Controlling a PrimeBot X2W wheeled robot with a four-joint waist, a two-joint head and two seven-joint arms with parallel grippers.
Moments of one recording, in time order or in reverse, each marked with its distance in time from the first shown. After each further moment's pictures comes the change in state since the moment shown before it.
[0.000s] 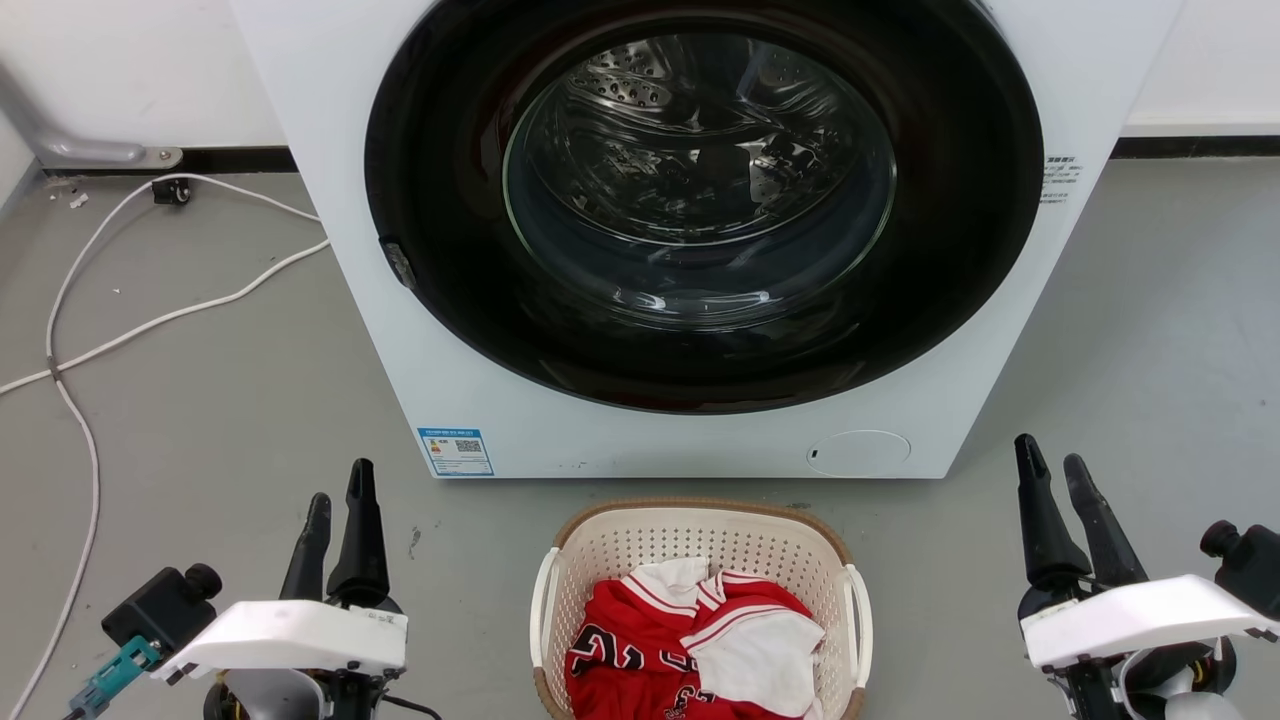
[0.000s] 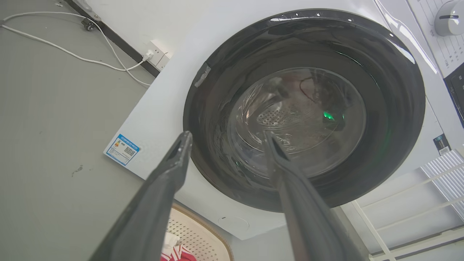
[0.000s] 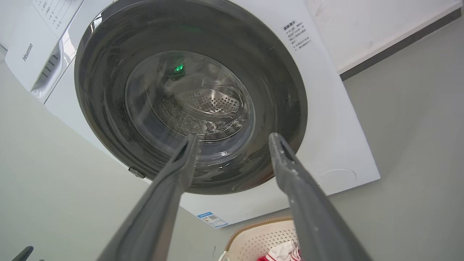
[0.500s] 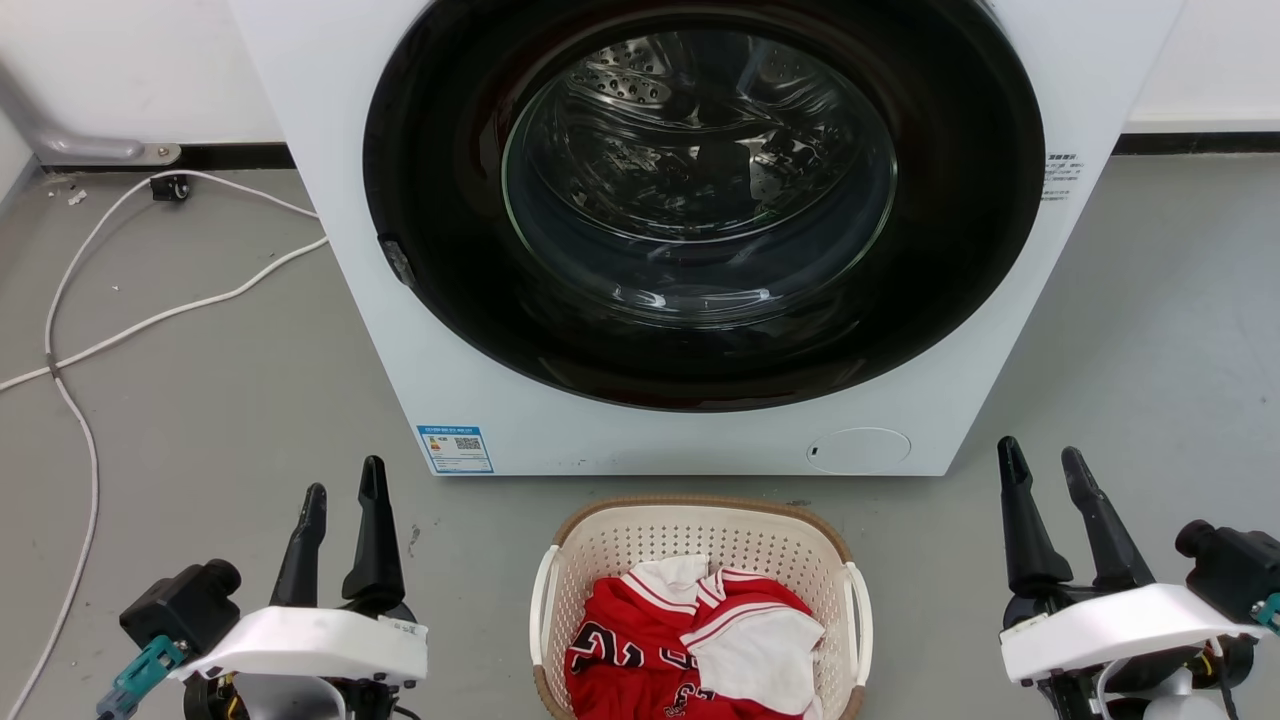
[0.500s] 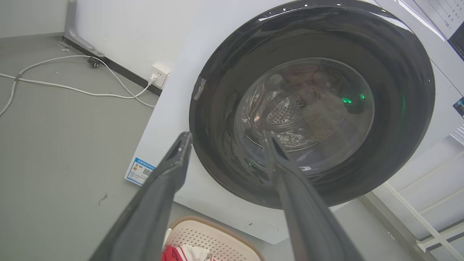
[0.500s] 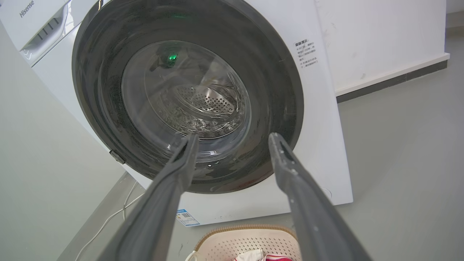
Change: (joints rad) left arm 0.019 0.001 -0.025 -0.036 0.199 0.008 -0.045; right arm 0.014 0.000 0.022 -0.027 -0.205 0.000 -0.044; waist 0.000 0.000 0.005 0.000
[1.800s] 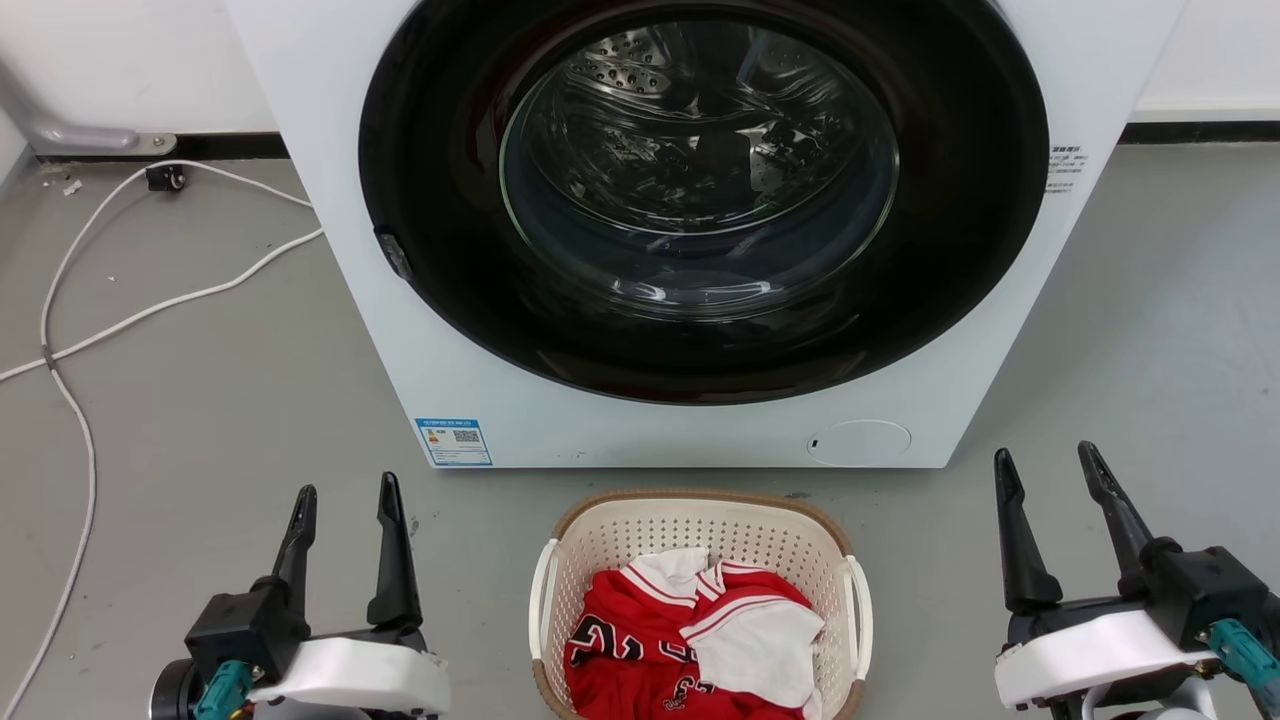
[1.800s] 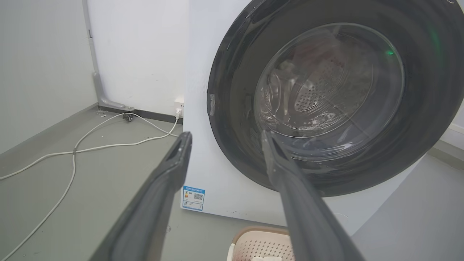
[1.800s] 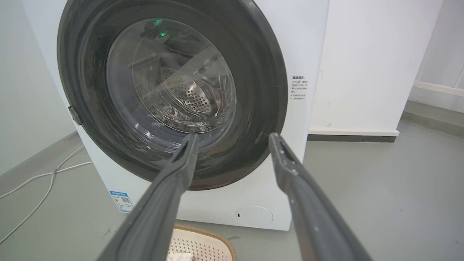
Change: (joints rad) left arm 0.044 0.001 -0.022 -0.025 0.400 0.039 -0.092; right arm 0.027 0.000 -0.015 -0.025 -0.403 0.000 -0.092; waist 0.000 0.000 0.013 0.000
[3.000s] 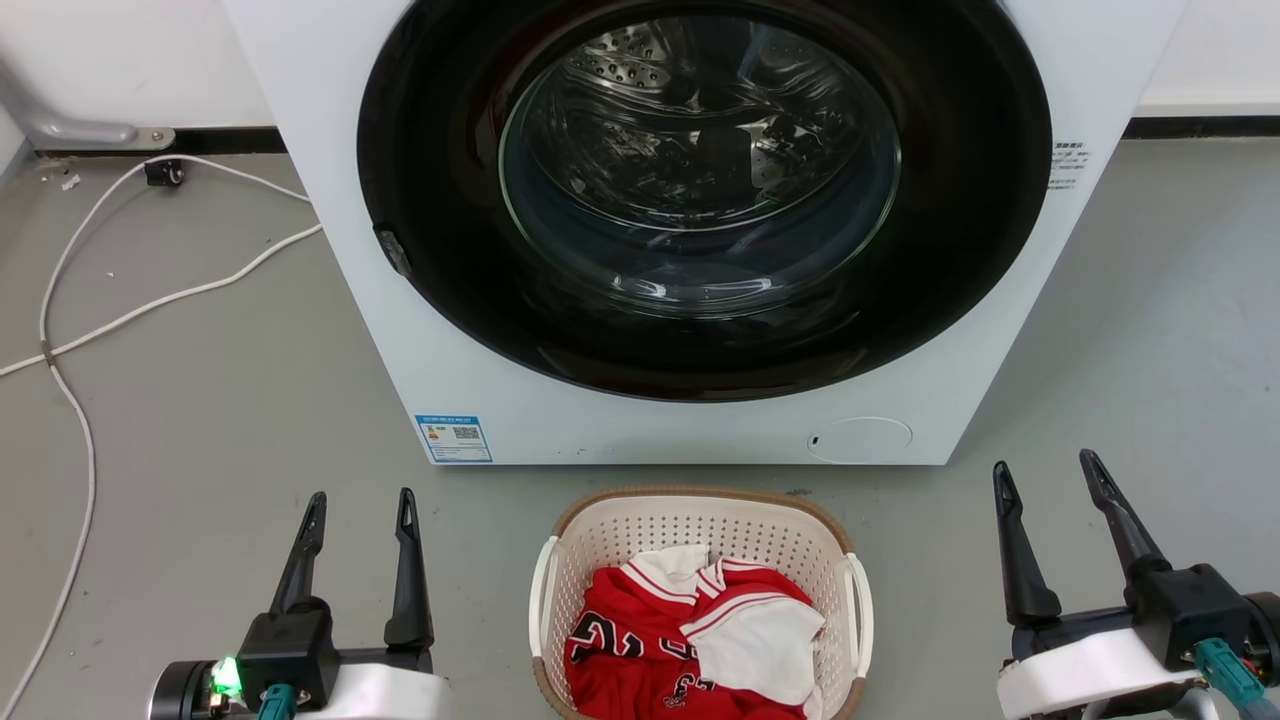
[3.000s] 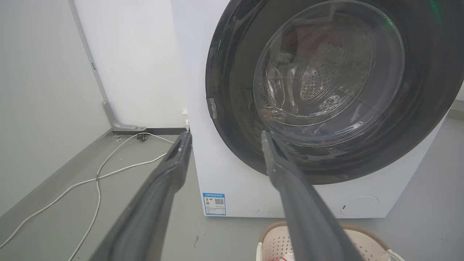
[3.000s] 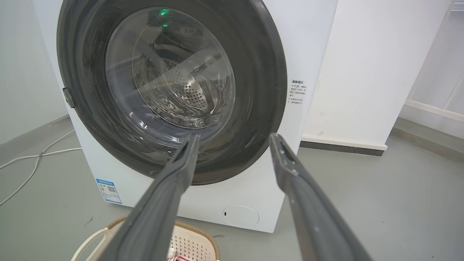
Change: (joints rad) left arm 0.027 0.001 -0.012 0.000 0.197 0.022 -0.047; right arm 0.017 0.000 -0.013 0.006 -0.112 0.000 -0.047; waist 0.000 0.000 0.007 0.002
